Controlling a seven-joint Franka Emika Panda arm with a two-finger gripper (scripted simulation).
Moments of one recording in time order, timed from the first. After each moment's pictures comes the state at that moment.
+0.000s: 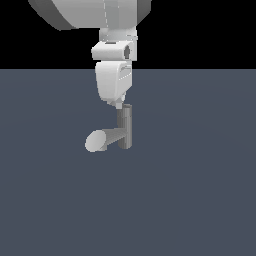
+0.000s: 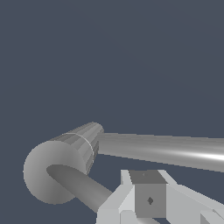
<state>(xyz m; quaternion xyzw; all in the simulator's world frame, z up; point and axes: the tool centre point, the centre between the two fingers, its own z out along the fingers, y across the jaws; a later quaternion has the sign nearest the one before) -0.039 0.022 0.195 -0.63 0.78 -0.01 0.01</state>
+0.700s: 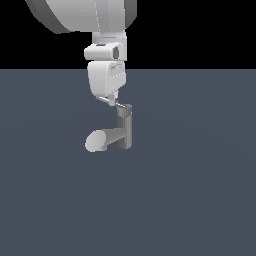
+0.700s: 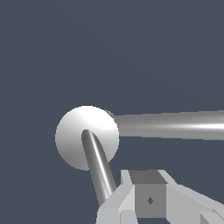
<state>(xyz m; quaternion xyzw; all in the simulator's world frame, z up) -0.006 0.045 0.195 -0.63 0.78 -0.01 0.00</state>
